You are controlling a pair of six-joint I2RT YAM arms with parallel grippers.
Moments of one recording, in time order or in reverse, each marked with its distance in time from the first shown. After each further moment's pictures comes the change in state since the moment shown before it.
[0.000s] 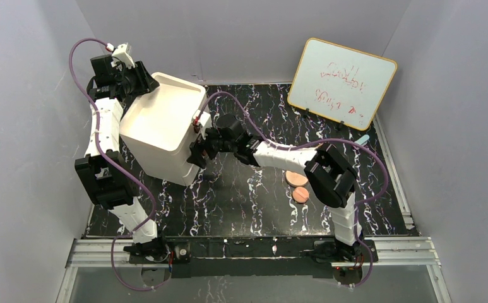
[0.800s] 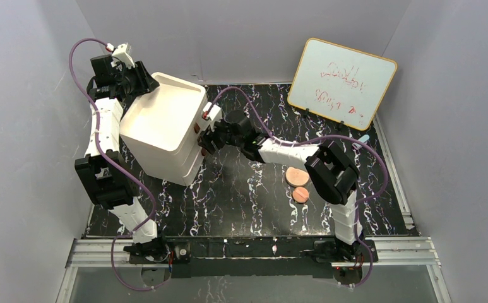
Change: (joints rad) left arm 0.000 0.000 0.000 0.000 0.002 0.000; right arm -0.066 -0.001 -0.064 0.121 0.130 -0.117
